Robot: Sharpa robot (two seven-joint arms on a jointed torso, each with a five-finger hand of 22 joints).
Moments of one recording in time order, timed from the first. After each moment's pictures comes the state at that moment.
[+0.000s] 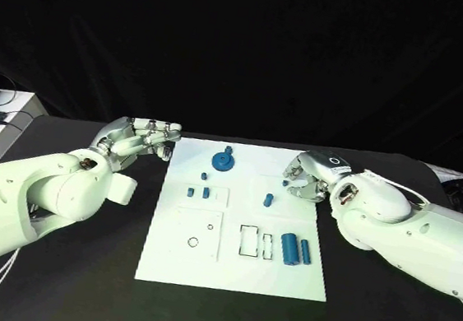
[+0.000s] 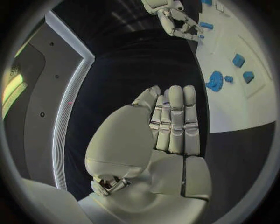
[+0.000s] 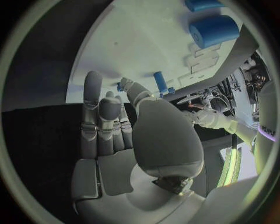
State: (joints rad) left arm 1.00 -0.90 0.22 1.50 -0.18 -0.26 0.33; left_hand 1.44 -0.01 0.08 -0.01 0.37 1.07 0.13 0.07 0.06 1.18 0.06 0.23 0.07 1.15 0.00 0.97 0.47 0.14 1.08 0.01 0.53 1.19; right arm 1.27 -0.80 -0.12 1.41 -1.67 -0.36 -0.21; right_hand 1.35 -0.16 0.27 -0.03 0.28 1.09 0.13 0.07 0.07 1.16 0.09 0.06 0.06 1.43 -0.01 0.99 0.70 0.16 1.33 -0.04 0.62 0.50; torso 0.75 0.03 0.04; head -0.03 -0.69
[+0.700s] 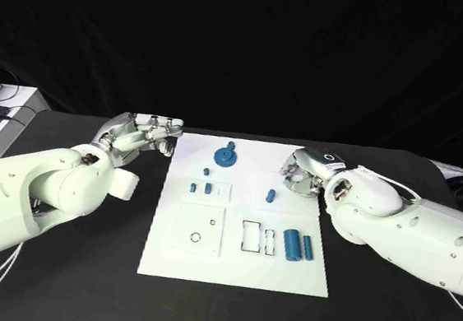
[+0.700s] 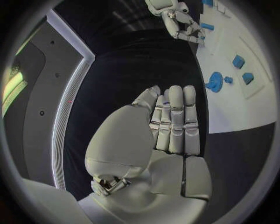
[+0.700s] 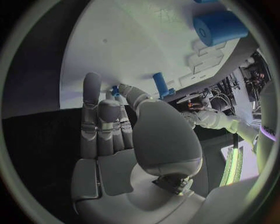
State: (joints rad) left arm 1.00 -0.91 0.22 1.50 -0.17 -0.25 0.33; left_hand 1.44 -0.01 0.08 -0.01 0.37 1.07 0.13 0.07 0.06 1.18 0.06 0.23 0.07 1.15 0.00 0.96 0.48 0.14 1.08 0.01 0.53 1.19; right arm 1.26 -0.75 -0.12 1.36 -1.65 -0.35 -0.20; right_hand 1.34 -0.14 0.35 -0.05 0.30 1.12 0.14 0.07 0.07 1.18 0.09 0.06 0.06 1.42 -0.01 1.03 0.69 0.16 1.33 -0.03 0.60 0.63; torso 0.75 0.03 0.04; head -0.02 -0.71
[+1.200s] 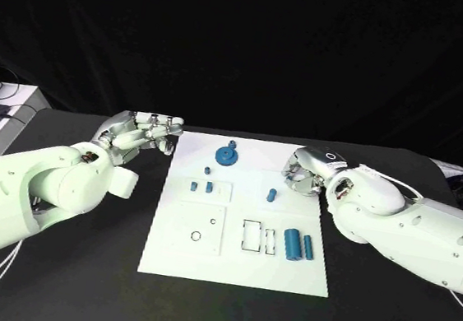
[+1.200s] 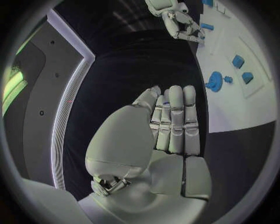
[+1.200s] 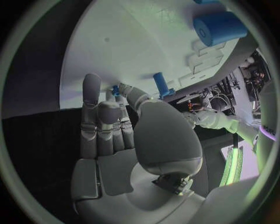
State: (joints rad) left arm 1.00 -0.91 0.22 1.50 -0.17 -0.24 0.32; left_hand 1.45 -0.01 0.08 -0.02 0.37 1.07 0.13 0.07 0.06 1.18 0.06 0.23 0.07 1.15 0.00 0.96 0.48 0.14 1.08 0.01 0.53 1.19; right arm 1.26 -0.76 -0.12 1.37 -1.65 -0.35 -0.20; right_hand 1.34 -0.10 0.39 -0.10 0.29 1.18 0.12 0.07 0.07 1.23 0.08 0.06 0.06 1.42 -0.03 1.04 0.69 0.15 1.31 -0.04 0.60 0.71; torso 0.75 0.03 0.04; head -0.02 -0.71
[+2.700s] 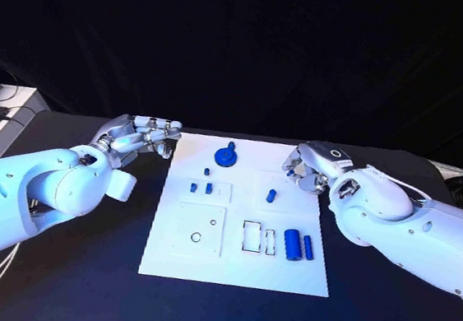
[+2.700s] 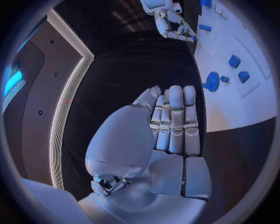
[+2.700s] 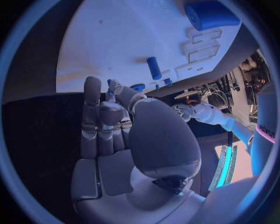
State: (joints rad) left arm 1.00 -0.91 0.22 1.49 -0.17 -0.23 0.31; left_hand 1.45 -0.01 0.08 -0.02 0.37 1.07 0.13 0.07 0.06 1.18 0.06 0.23 0.07 1.15 0.00 0.95 0.49 0.14 1.08 0.01 0.53 1.20; right arm 1.28 -0.81 -0.12 1.45 -1.68 -0.43 -0.21; right_hand 1.42 -0.06 0.48 -0.16 0.05 1.21 0.12 0.07 0.07 1.23 0.08 0.05 0.06 1.42 -0.05 1.04 0.75 0.14 1.31 -0.06 0.52 0.91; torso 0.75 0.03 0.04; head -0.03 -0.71
